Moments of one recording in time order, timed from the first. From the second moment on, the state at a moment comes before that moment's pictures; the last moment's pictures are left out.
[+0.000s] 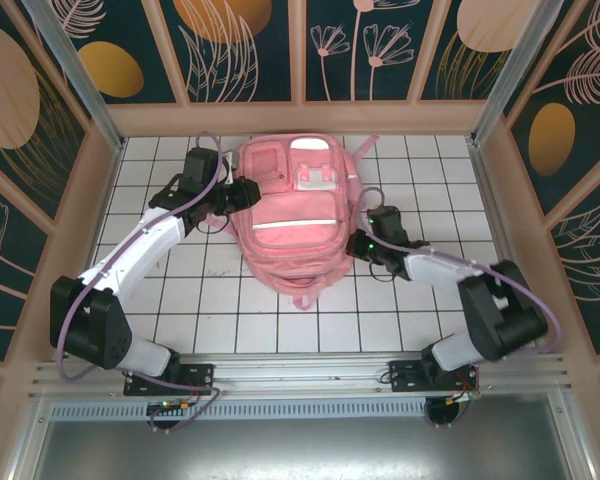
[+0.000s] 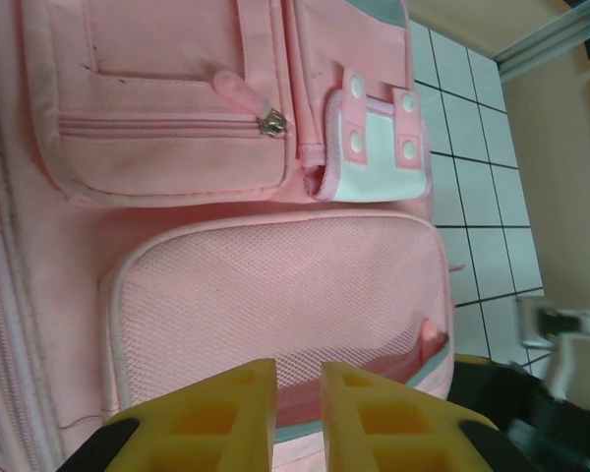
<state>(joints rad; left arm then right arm) -0.37 1.46 1.19 -0.42 0.33 -0.61 0.47 1.50 0.67 0.00 -0.18 0.69</state>
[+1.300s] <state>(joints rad) -0.36 1.50 1.31 -0.83 0.02 -0.92 0.60 1.57 1.03 -0.19 -0.09 0.51</state>
